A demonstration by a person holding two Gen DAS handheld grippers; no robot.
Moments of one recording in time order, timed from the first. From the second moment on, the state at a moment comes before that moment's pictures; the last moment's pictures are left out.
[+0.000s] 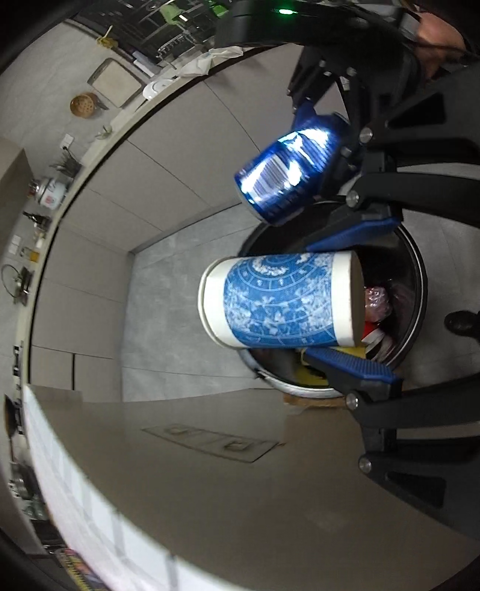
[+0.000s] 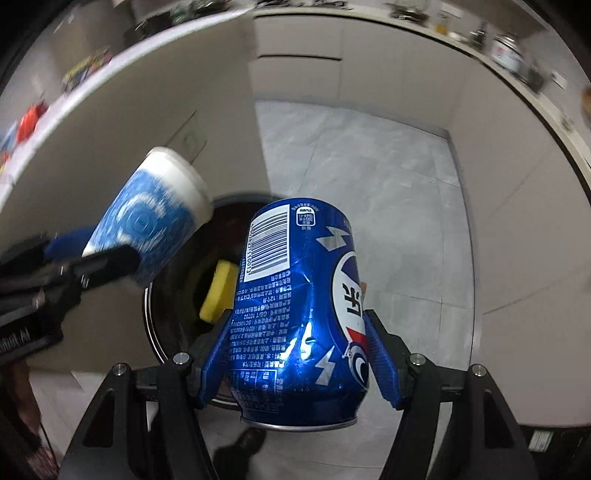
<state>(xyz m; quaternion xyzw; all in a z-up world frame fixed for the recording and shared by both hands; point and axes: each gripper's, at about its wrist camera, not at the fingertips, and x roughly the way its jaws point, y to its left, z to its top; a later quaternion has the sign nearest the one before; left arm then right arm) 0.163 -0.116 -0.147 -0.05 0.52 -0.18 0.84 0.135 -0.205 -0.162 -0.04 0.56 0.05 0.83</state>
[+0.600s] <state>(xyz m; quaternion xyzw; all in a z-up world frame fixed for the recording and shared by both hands) 0.165 -0.115 -0.147 -0.02 0.51 -0.15 0.85 0.159 -0.209 -0.201 -0.04 0.58 0.05 0.81</state>
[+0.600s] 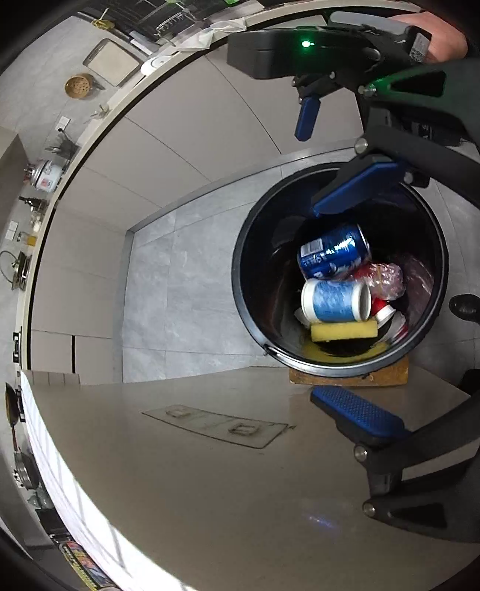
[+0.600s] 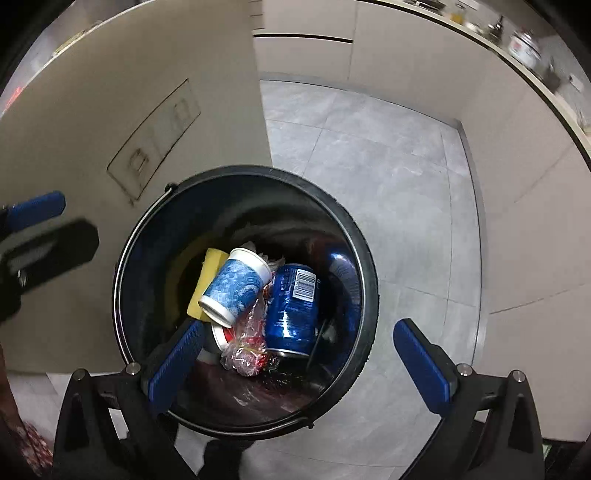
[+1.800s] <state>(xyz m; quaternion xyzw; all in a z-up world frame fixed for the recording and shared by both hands) 0.163 -0.048 -0.020 -0.05 0.41 -0.13 0.90 0.183 -0.165 -0.027 -0.01 0.45 0.01 0.89</state>
